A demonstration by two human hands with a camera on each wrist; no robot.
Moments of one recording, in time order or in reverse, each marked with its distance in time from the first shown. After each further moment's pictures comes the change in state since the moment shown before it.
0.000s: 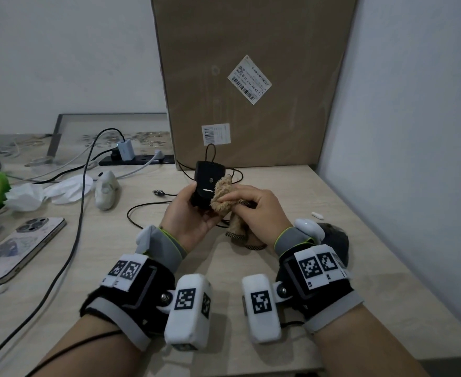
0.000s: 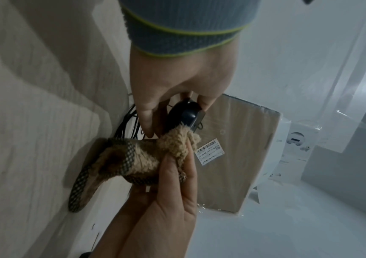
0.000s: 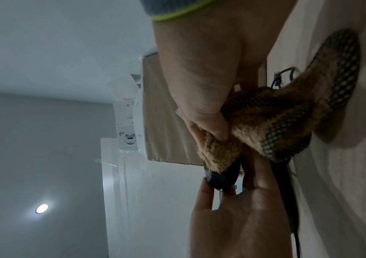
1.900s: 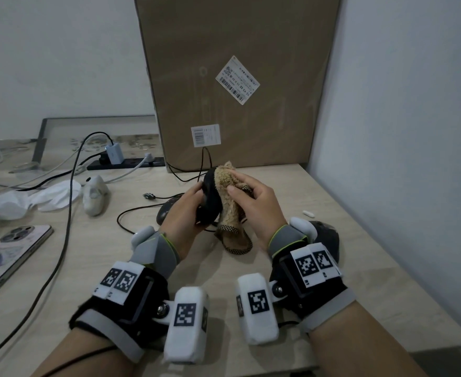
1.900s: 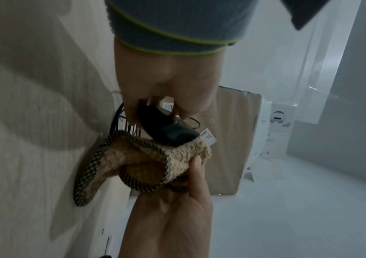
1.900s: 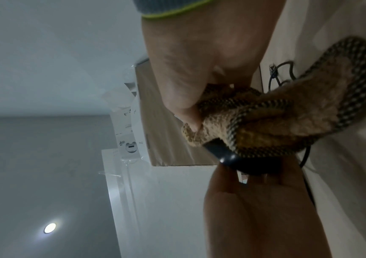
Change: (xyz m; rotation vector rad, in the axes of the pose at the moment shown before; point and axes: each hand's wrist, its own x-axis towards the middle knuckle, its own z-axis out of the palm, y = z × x) left_hand -0.008 -0.007 0.011 0.411 0.053 0.135; right_hand 0.001 -0.012 -0.001 0.296 0.182 0.171
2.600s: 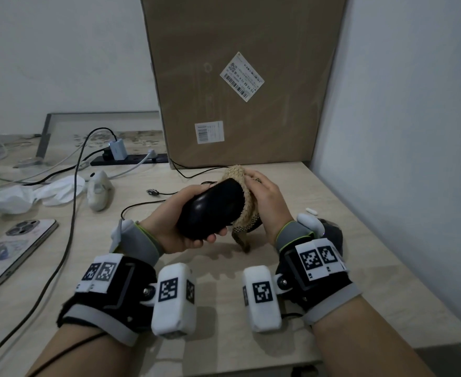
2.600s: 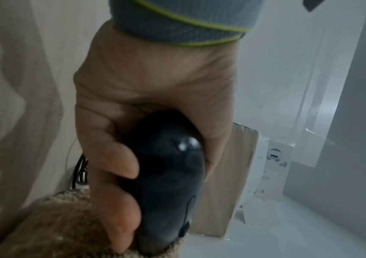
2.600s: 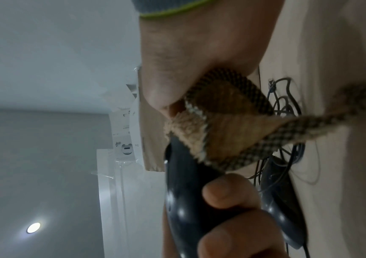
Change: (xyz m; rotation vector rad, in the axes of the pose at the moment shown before) left_hand -0.019 0.033 -0.022 0.098 -0.431 -0.435; right_hand 0.007 -0.002 -0.006 -0.008 0.009 0.043
